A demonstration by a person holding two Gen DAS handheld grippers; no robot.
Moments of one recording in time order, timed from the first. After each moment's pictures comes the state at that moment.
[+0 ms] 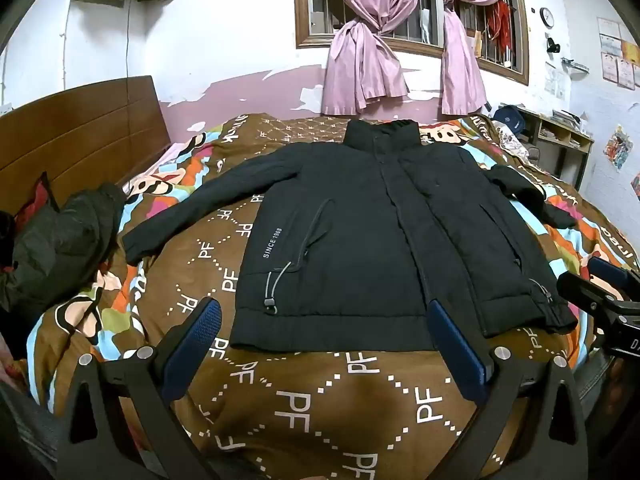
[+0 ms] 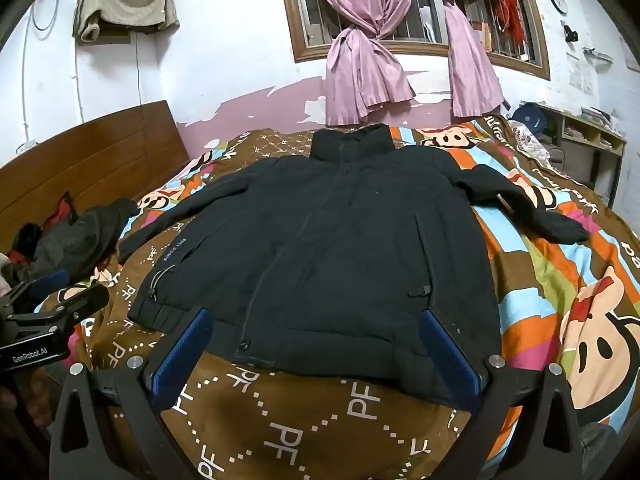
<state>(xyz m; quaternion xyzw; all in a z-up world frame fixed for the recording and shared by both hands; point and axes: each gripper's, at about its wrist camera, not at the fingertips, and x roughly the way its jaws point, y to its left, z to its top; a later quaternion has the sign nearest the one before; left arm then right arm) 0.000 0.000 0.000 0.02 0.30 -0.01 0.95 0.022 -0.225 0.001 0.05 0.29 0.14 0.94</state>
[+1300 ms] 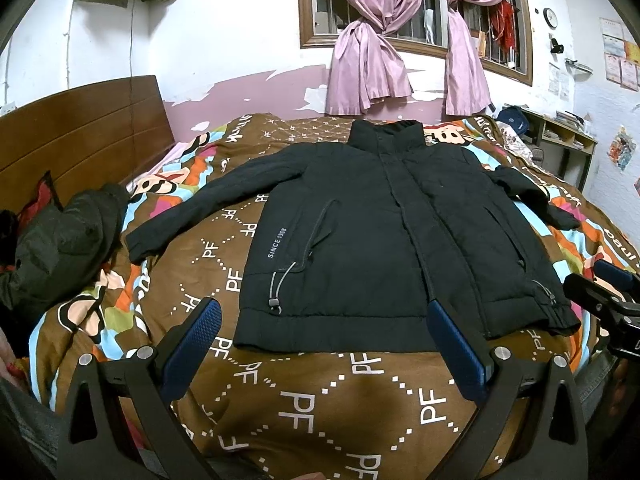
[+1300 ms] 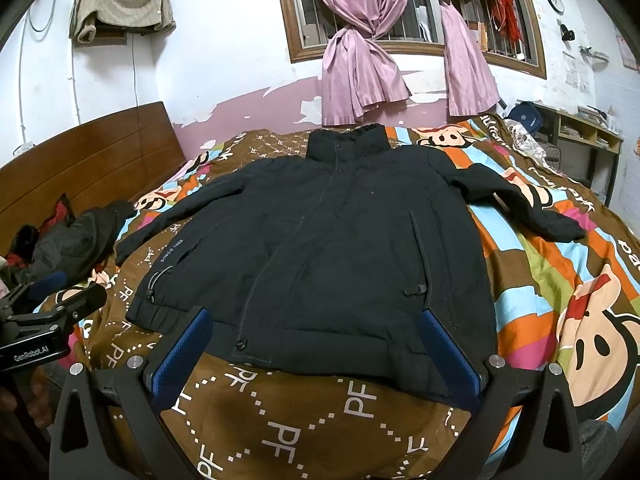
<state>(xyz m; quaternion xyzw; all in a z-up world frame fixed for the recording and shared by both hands) 0.000 0.005 -0.004 0.02 0.30 0.00 0.95 0.021 -0.228 -0.007 0.05 0.29 0.14 0.94</state>
